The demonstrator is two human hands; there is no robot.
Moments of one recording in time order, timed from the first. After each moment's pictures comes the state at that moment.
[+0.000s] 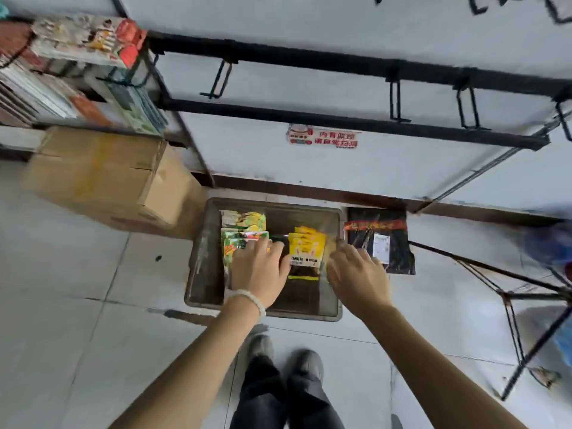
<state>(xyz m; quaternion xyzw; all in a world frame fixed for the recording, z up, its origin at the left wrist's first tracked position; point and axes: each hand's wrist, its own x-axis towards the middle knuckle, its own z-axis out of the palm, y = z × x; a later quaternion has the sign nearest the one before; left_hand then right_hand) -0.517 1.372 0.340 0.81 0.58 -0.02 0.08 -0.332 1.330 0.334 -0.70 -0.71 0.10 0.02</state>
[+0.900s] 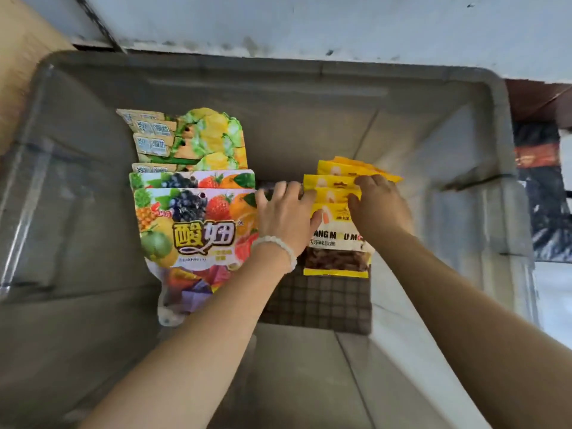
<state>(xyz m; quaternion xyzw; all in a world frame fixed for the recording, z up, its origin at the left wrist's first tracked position) -0.470 1.497 -0.181 0.82 0.56 0.03 0.04 -0.317 1.490 -0.163 -0.79 -0.58 0.21 0.01</state>
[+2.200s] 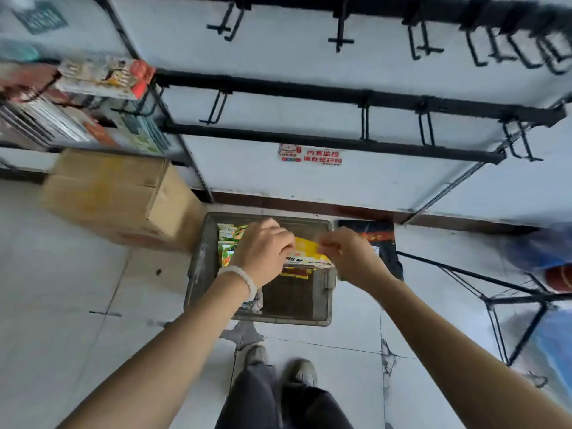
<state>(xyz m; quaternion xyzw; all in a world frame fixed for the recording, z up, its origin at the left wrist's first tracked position) -0.498 1.384 0.417 0.88 0.42 0.18 0.15 -0.308 1.349 0.411 -0.67 -0.64 0.34 0.16</state>
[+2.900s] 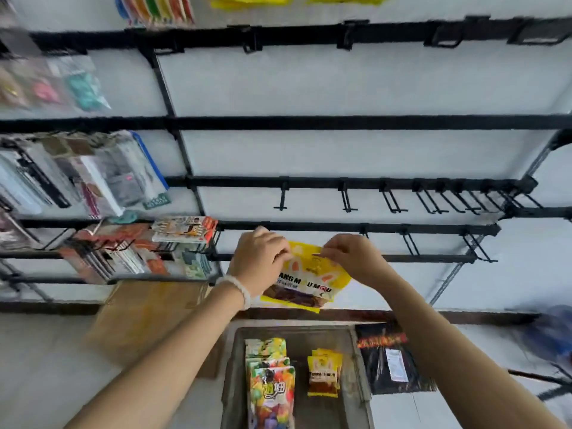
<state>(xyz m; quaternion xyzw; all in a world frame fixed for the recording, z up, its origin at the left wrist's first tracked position) -0.590 1.461 0.628 0.88 0.40 0.25 0.02 -0.387 1.414 0.634 -0.65 -0.63 0.27 0.32</state>
